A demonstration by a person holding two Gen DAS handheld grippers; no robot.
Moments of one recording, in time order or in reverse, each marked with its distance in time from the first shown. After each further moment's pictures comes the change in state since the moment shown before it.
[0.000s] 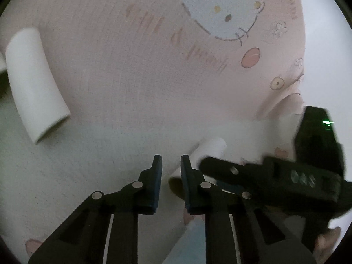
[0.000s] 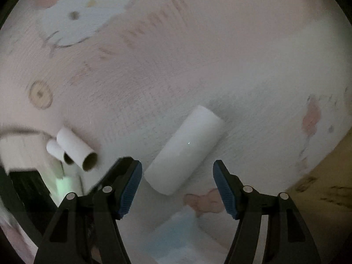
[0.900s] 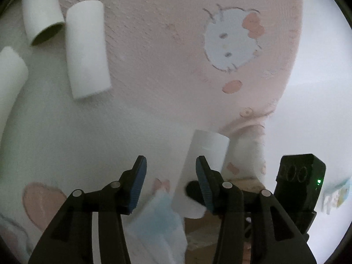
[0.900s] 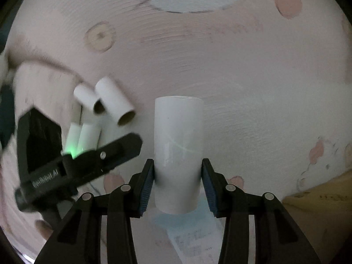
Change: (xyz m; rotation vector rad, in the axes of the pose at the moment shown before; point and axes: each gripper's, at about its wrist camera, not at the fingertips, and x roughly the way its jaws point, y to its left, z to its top) left arm -0.068 0.036 -0.022 -0.288 -0.004 -0.266; right arm -0.045 0.064 -0.056 -0.486 -0.017 -0.005
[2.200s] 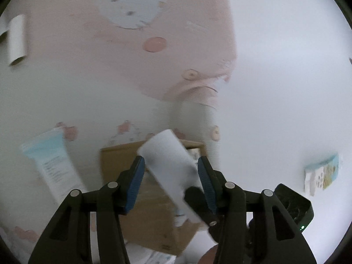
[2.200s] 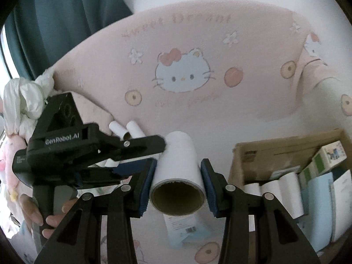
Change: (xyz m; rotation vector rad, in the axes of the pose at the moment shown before) left arm -0.011 -0.194 -0.076 0.071 0.104 -0.096; right arm -0.209 -0.041 -0.092 -0.041 -0.405 0.014
